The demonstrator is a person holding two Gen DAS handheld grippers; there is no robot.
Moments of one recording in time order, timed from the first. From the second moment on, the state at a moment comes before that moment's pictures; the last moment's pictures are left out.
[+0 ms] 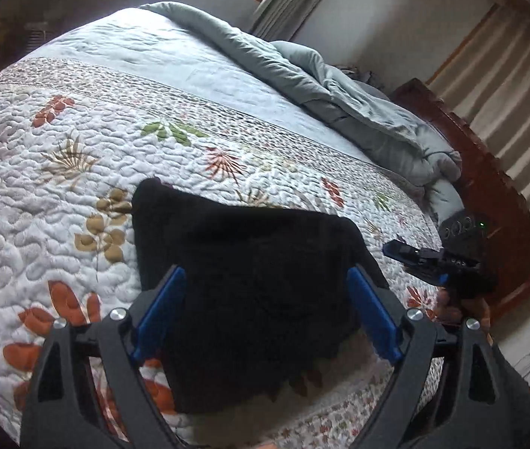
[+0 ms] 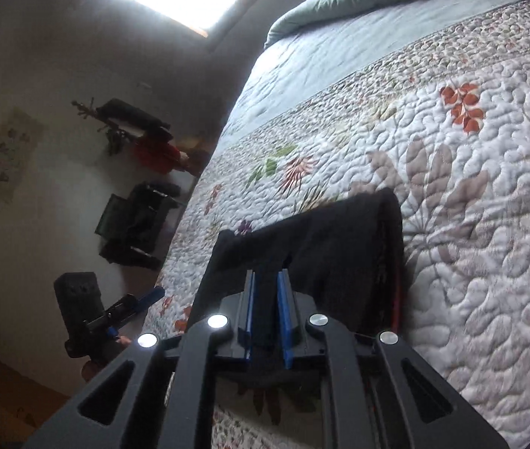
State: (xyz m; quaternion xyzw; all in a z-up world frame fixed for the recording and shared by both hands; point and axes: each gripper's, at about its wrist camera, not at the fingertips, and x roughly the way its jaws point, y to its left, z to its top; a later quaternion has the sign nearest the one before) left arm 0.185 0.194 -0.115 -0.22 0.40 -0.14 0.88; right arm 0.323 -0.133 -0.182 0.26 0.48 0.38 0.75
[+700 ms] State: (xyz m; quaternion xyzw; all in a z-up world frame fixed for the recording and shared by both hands) left arm 0.035 0.174 -0.079 -0.22 0.38 -0.03 0.90; right arm 0.142 -0.164 -0.141 0.27 0.42 0.30 0.81
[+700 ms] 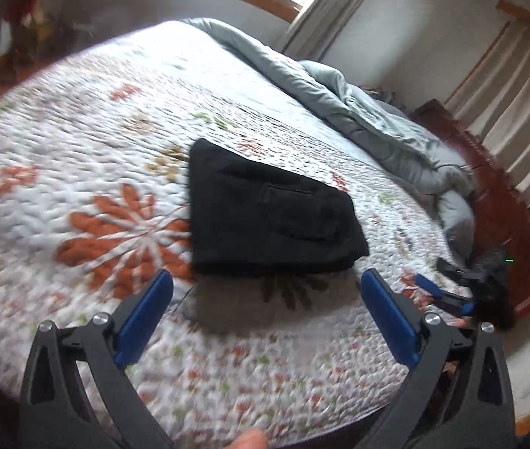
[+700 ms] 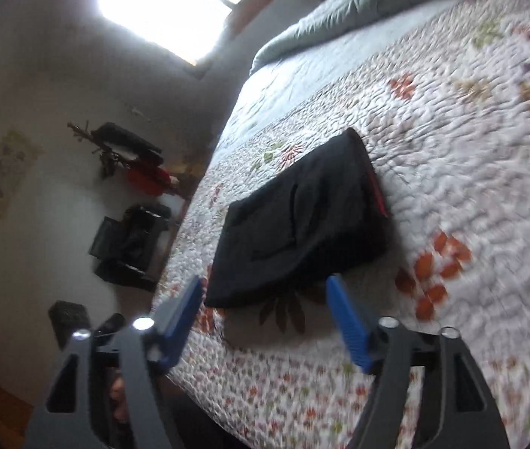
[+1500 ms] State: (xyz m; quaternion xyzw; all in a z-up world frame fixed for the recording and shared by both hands) left arm -0.174 0.066 0.004 -0.10 0.33 0.09 0.93; right arm -0.109 -0.128 -0.030 0.04 0.28 0.19 0.94
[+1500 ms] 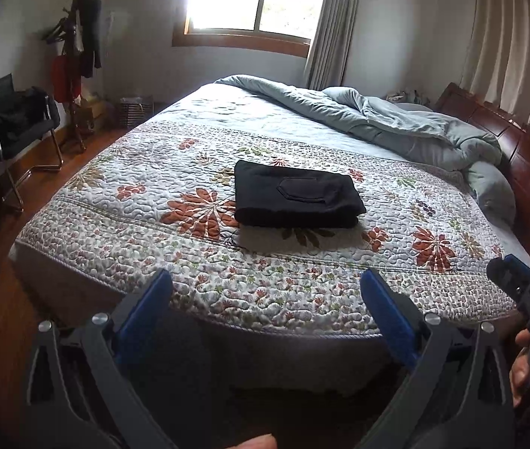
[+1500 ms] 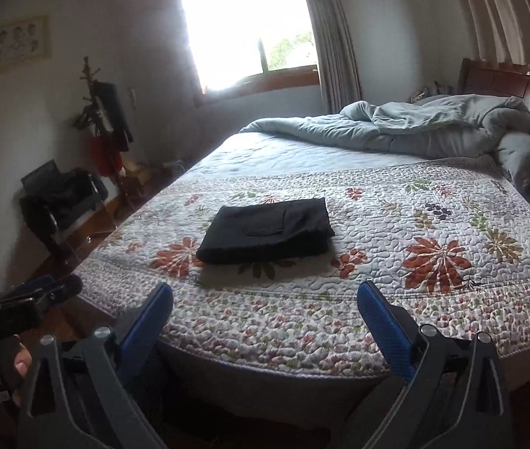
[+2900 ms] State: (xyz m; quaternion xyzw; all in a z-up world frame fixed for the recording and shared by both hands) left arm -0.150 0.069 -0.010 -0.09 0.33 0.13 0.93; right arm -0.071 -0.101 -0.074 0.01 0.34 0.20 0.92
